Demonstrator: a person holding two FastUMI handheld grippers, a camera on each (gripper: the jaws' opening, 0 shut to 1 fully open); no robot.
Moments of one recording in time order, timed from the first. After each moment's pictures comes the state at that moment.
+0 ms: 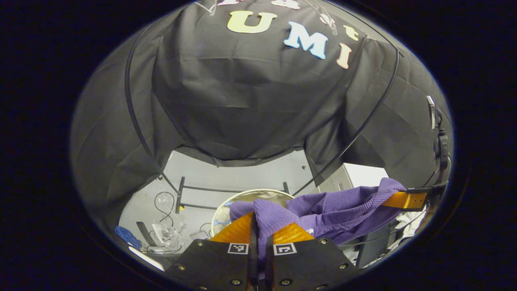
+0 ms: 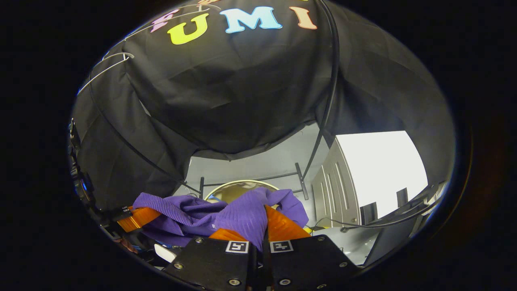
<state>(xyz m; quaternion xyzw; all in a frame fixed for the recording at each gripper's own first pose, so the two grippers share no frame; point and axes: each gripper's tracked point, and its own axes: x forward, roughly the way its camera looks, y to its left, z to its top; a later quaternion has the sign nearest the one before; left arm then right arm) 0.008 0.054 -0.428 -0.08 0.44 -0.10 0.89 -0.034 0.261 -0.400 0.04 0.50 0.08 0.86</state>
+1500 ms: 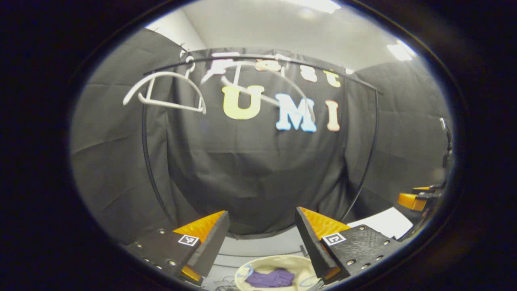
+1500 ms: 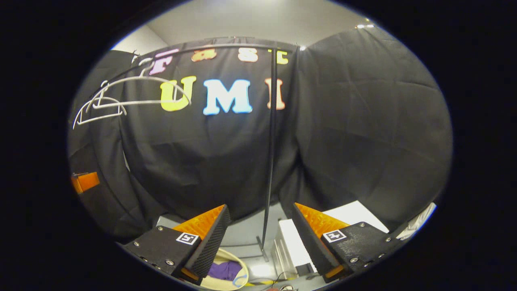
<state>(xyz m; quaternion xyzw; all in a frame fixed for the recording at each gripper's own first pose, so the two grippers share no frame) 0.075 0.052 -0.132 -0.03 0.14 -0.05 0.99 0.049 0.106 -0.181 -0.02 0.18 0.01 0.98</state>
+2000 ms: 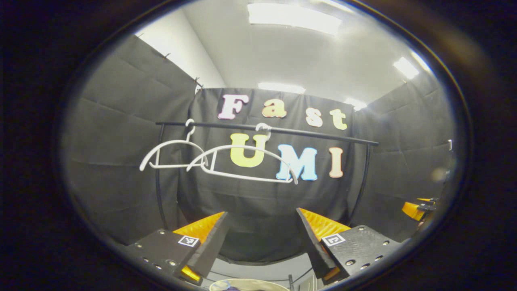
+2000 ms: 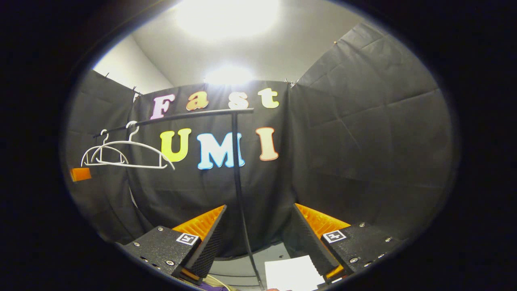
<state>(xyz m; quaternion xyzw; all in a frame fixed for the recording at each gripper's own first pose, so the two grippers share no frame) 0.018 -0.034 0.011 -0.03 0.00 0.04 1.00 0.076 -0.027 -0.061 0.02 0.02 0.03 1.00</state>
